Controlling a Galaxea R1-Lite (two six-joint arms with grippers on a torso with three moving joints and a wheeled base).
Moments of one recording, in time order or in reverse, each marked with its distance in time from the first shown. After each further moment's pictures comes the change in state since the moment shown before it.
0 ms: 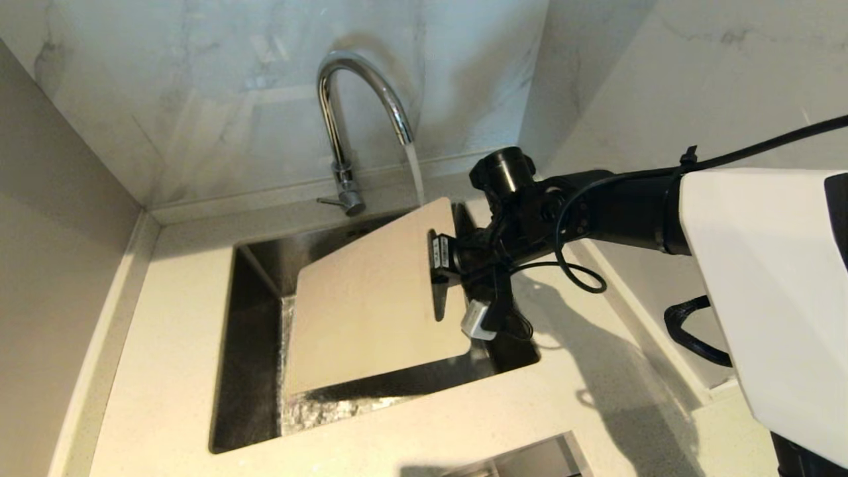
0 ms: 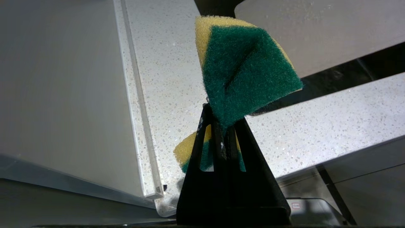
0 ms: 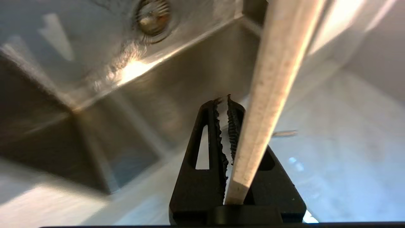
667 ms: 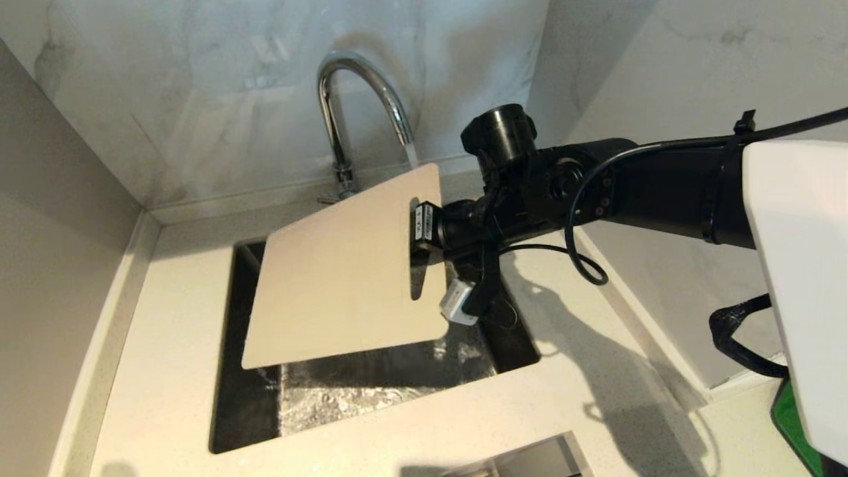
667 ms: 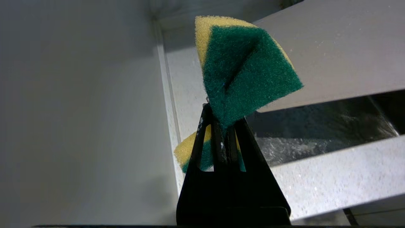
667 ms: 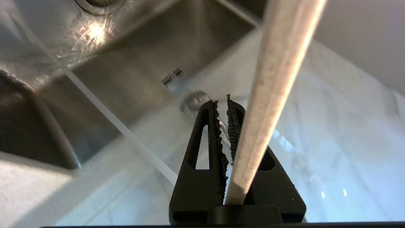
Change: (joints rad) left arm -0.005 0.231 -0.484 0.202 0.112 0.042; right arm 0.057 -0.087 -0.002 -0.057 -0.001 0.096
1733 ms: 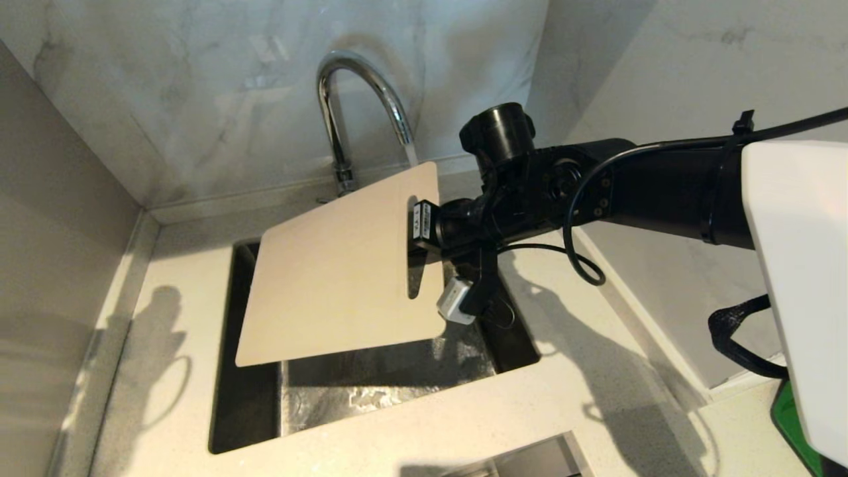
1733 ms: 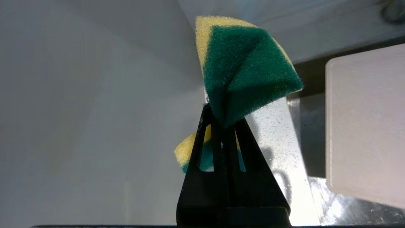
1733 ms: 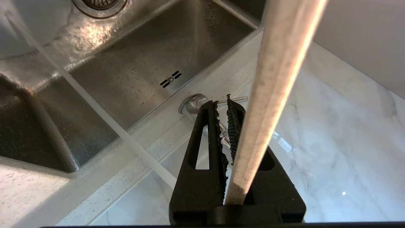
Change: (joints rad) left arm 0.172 0.902 -0.609 -0.125 0.017 0.149; right arm 0.003 0.003 0.000 -0.008 0.002 0.002
